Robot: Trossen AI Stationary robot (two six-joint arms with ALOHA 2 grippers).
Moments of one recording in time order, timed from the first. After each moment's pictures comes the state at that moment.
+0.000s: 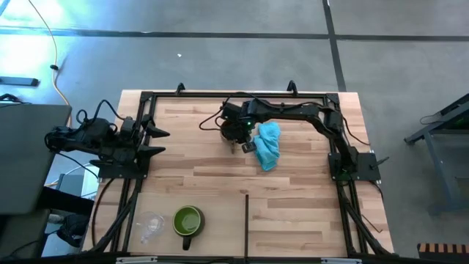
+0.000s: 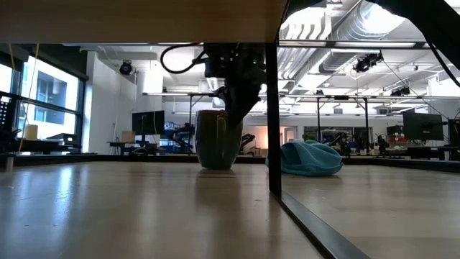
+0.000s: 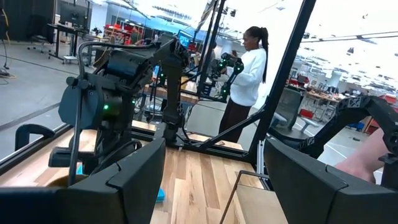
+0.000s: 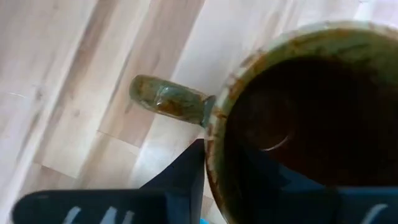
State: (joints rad) left arm -0.07 0.23 0.54 -0.24 -0.15 -0.24; right arm -0.25 2.13 1.83 -0.96 -0.16 -0.65
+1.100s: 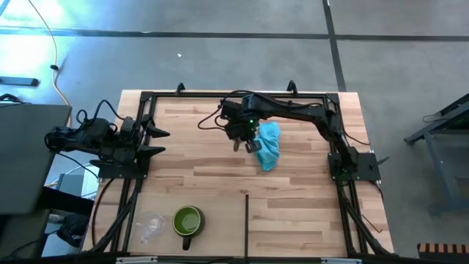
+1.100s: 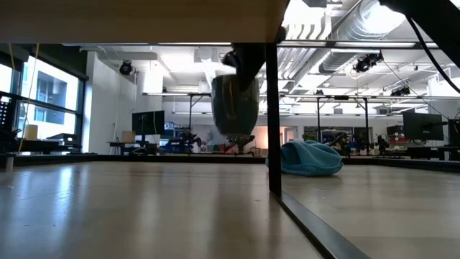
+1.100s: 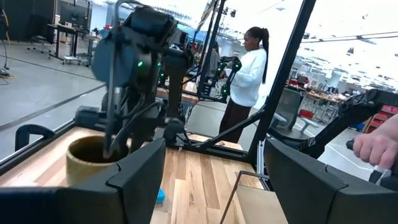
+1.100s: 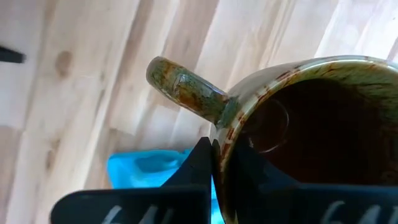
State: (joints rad) left arm -0.07 0.23 0.54 -0.23 -0.15 -0.24; right arm -0.18 2.13 2.15 -1.38 -0.08 -0.54
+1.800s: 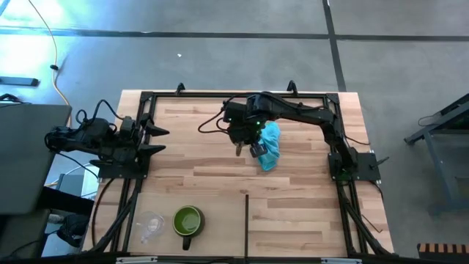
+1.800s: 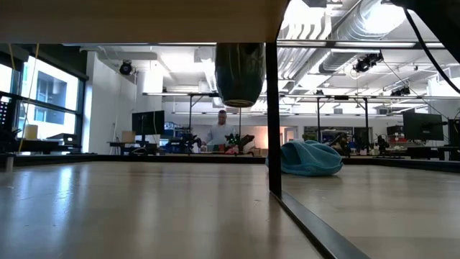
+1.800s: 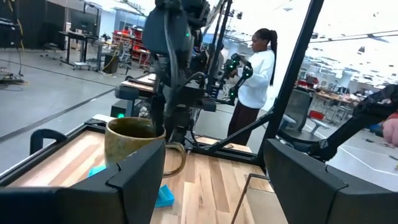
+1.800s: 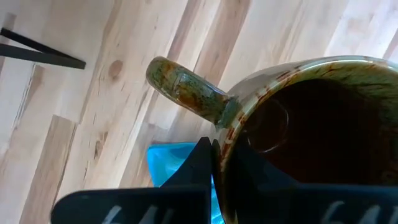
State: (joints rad) left arm -0.07 0.22 0.54 -0.23 -0.19 -0.21; right arm -0.10 2.12 2.36 -1.57 -0.09 -0.50
